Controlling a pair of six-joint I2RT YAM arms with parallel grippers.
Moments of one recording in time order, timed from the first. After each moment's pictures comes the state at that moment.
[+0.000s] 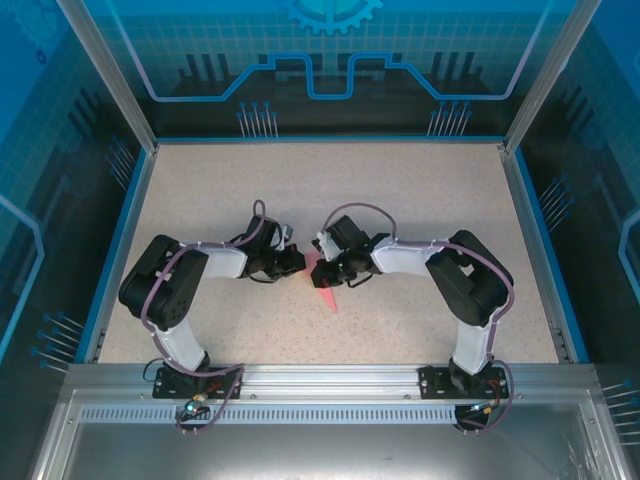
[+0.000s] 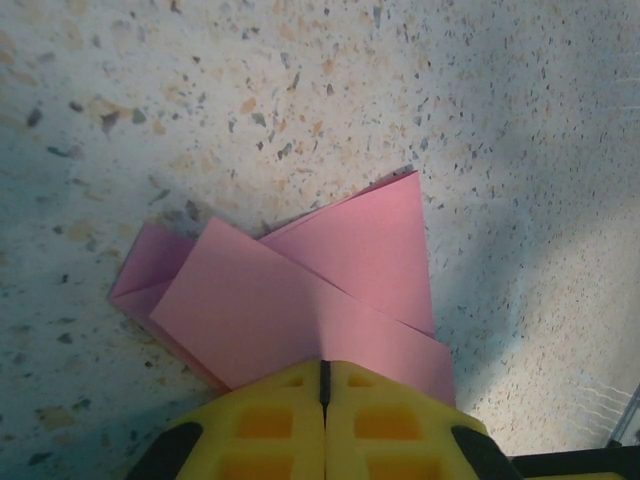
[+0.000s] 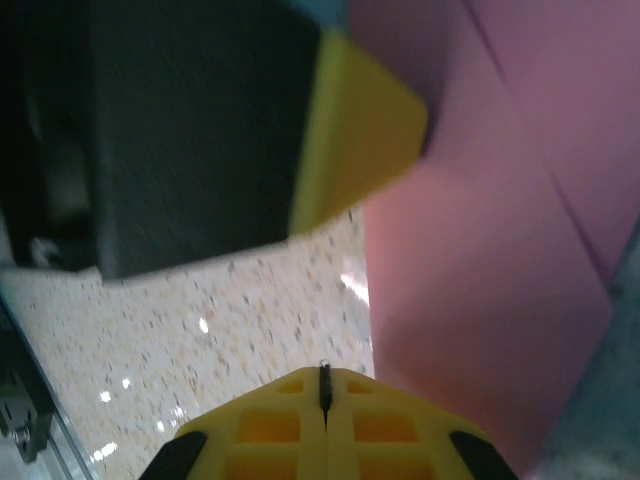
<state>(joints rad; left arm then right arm) -0.37 1.75 0.73 0.07 0.50 -0.72 0.73 1.87 1.06 -0.23 -0.48 0.46</state>
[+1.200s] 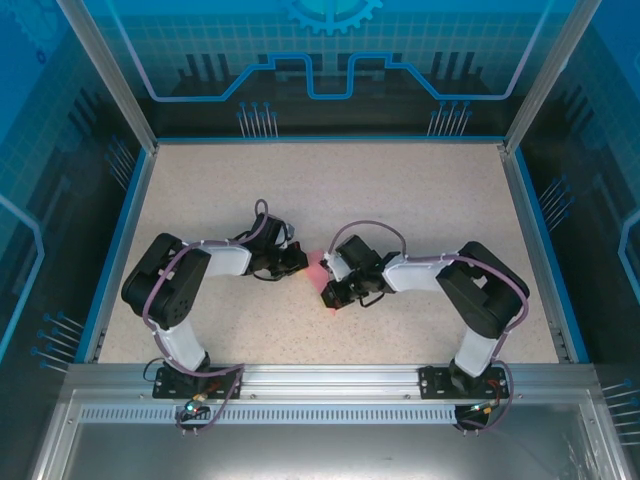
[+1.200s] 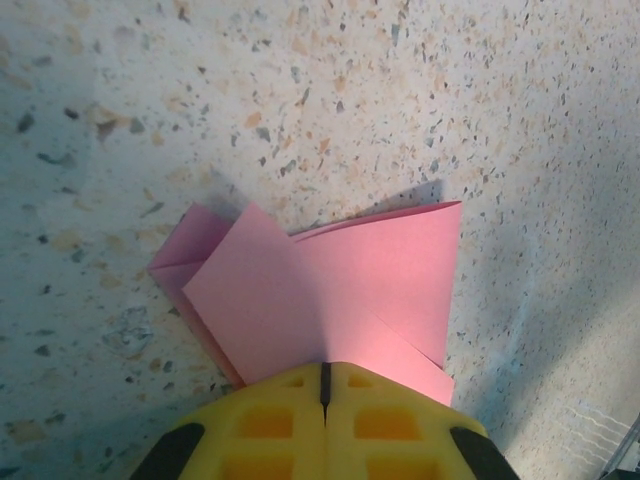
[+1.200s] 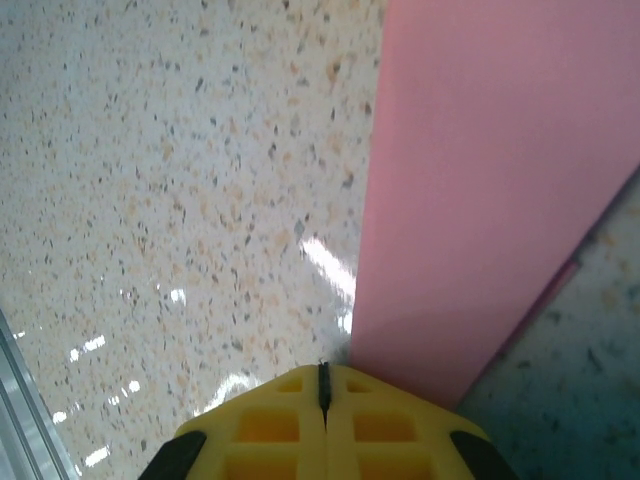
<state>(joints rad) -0.40 1.77 0.78 0.02 0.44 -0.79 0.76 1.75 0.81 -0.15 -0.48 0.36</state>
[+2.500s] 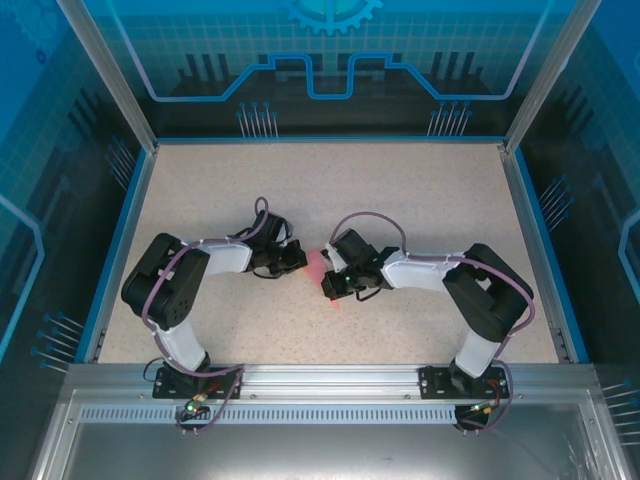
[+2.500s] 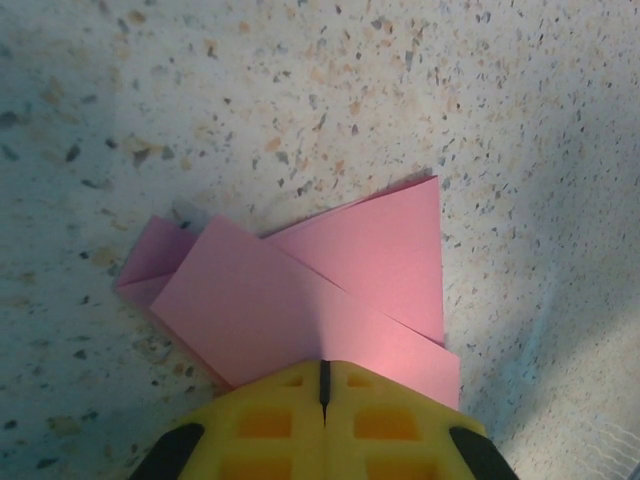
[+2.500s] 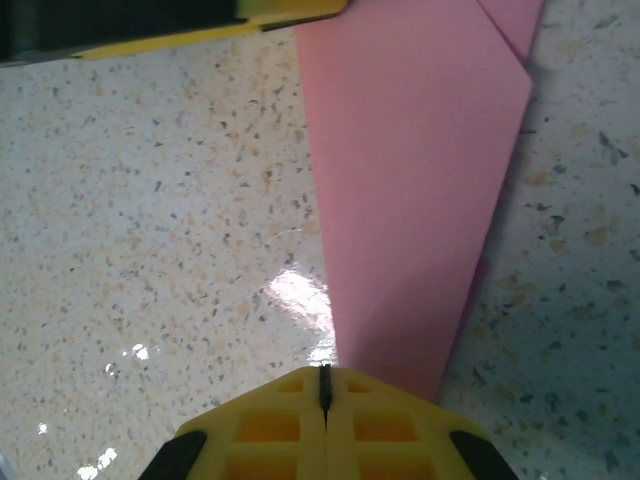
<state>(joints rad) -0.40 1.76 0.81 -0.06 0.41 -0.77 0.77 1.73 0.89 -0.21 -0.30 0.46</state>
